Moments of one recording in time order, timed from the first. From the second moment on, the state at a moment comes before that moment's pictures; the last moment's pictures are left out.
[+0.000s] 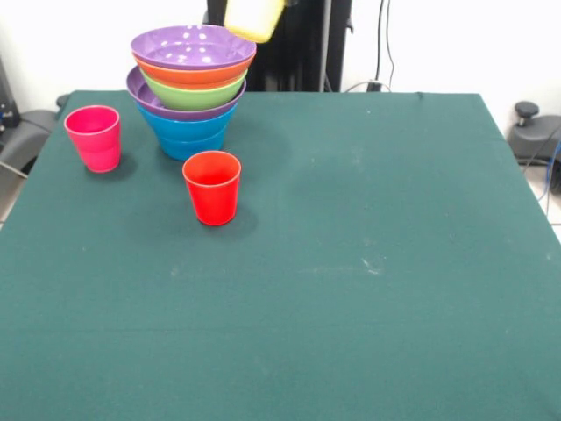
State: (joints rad) arm -0.22 -1.06 -0.14 2.01 -0.02 0.68 2.04
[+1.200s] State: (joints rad) arm -0.44 -1.10 -0.10 2.19 -0.06 0.51 2.04
